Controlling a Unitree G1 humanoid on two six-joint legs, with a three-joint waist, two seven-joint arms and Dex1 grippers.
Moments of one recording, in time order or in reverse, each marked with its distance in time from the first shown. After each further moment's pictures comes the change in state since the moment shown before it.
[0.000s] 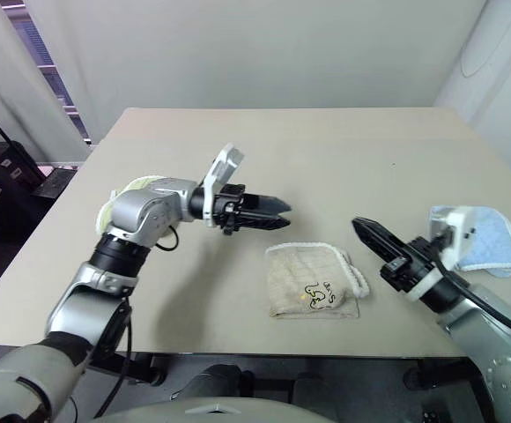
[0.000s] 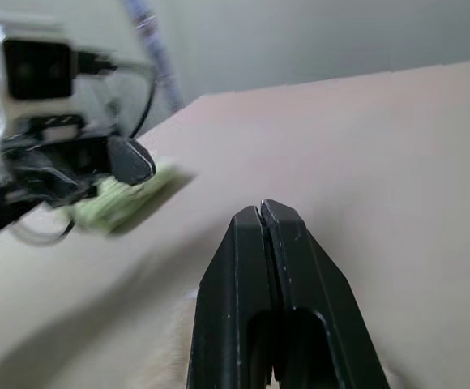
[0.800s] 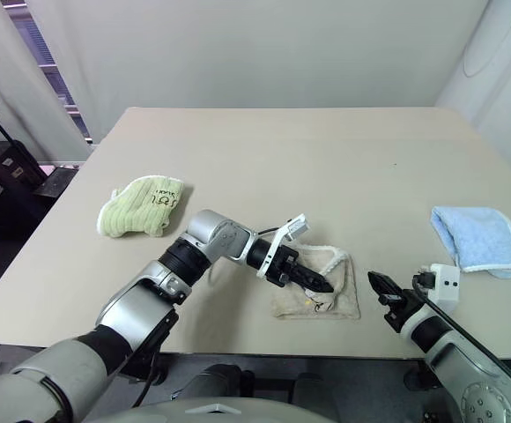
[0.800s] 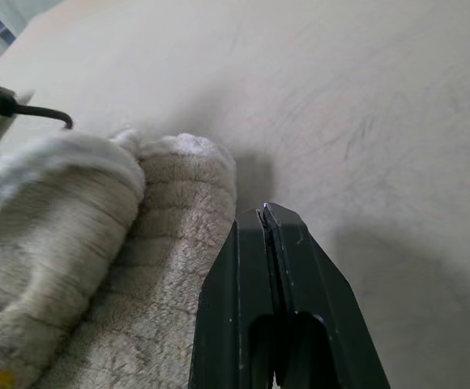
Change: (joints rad) left arm -0.107 -0.316 -0.201 0.371 -0.027 0.458 0.218; right arm 0.191 0.245 0.026 0.199 -0.277 0.001 -0.092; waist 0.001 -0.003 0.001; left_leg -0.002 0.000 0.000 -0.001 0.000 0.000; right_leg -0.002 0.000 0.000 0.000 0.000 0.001
